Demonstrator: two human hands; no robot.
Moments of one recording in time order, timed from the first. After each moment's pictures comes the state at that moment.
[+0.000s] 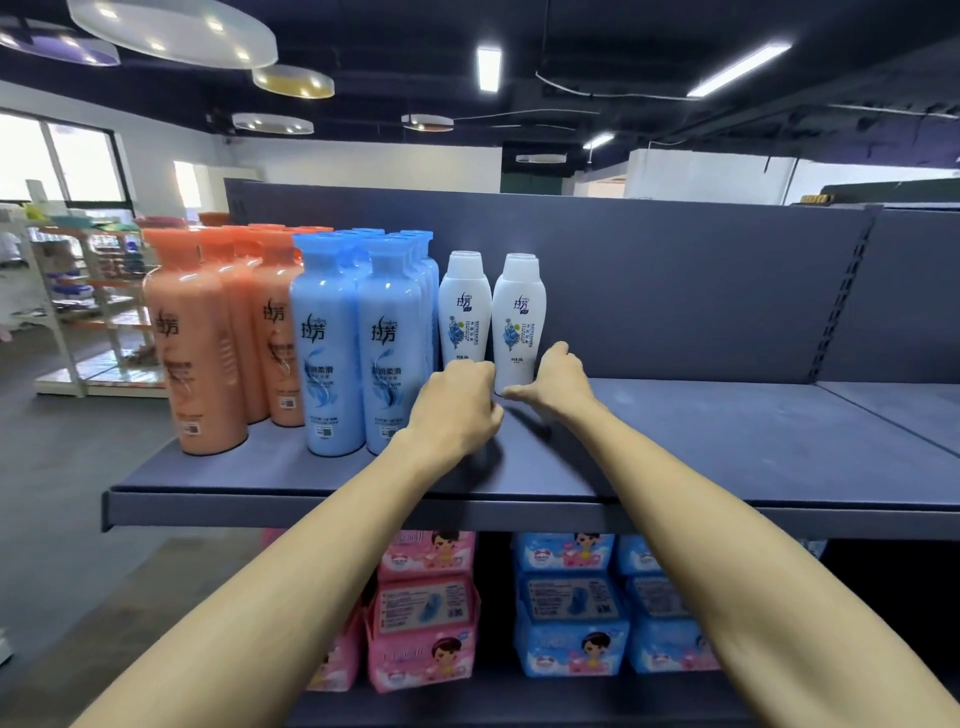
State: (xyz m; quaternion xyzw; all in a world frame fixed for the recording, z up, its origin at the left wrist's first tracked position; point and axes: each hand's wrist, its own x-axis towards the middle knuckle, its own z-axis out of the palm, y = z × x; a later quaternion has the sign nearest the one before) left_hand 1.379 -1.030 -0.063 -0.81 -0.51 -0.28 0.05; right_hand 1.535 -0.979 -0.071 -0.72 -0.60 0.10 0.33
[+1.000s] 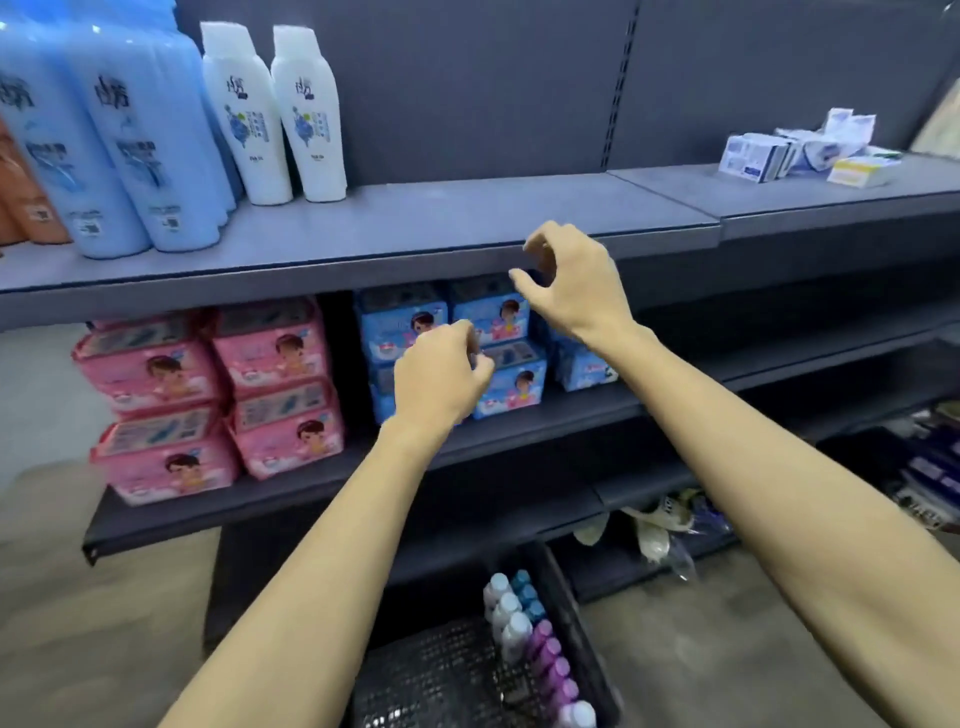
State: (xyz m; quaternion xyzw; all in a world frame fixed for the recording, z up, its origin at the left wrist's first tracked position) left_hand 1.502 -1.220 -0.205 -0.82 -0.46 -0.33 -0.09; right_hand 1.674 -1.246 -0.142 -0.67 -0.62 -0.15 0.38
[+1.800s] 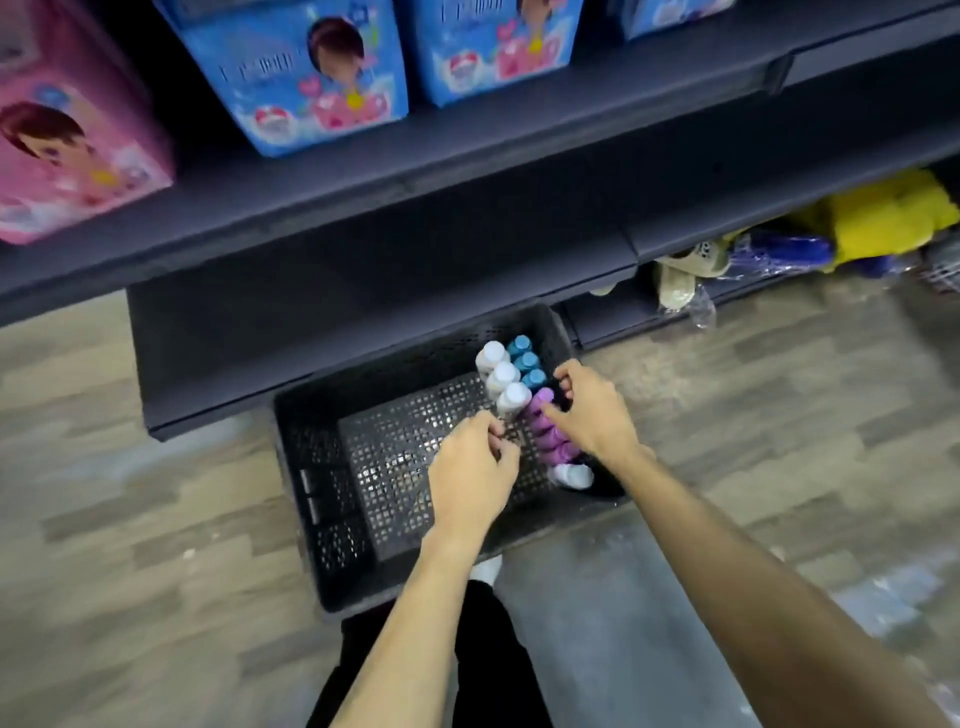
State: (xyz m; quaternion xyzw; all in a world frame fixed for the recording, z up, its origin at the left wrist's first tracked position) left_hand 1.509 -1.352 -0.553 -0.72 -0.59 -0.06 -0.37; right_hand 1.686 -1.371 -0.613 -0.83 -0.43 0.31 0.16
